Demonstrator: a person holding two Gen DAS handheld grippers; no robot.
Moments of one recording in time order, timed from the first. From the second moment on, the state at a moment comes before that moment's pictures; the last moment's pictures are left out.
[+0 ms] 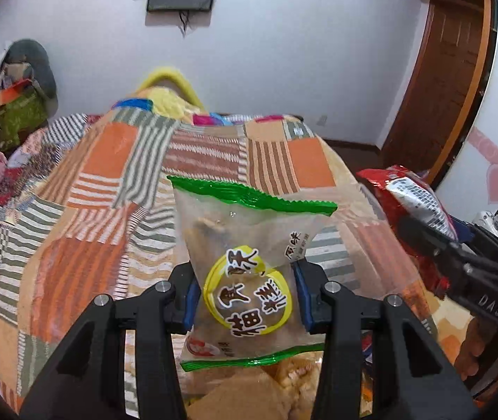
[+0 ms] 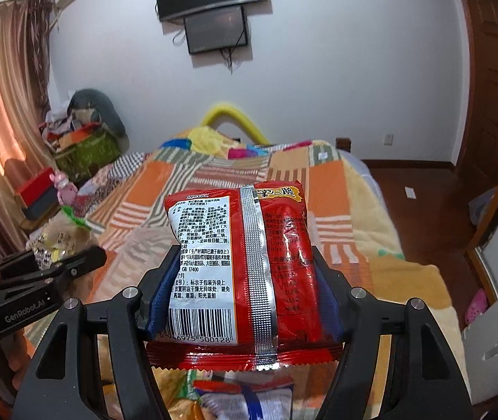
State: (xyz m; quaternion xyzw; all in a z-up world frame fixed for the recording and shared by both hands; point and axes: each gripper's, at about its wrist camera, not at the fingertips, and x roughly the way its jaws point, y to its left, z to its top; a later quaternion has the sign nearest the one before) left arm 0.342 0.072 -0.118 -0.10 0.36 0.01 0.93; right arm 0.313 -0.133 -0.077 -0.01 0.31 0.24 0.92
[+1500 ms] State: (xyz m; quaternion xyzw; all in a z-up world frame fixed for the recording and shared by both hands) left arm 0.212 0.085 -0.110 -0.04 0.37 0.01 0.93; right arm 0.229 -0.167 -0.056 -0.04 0.31 0.27 0.91
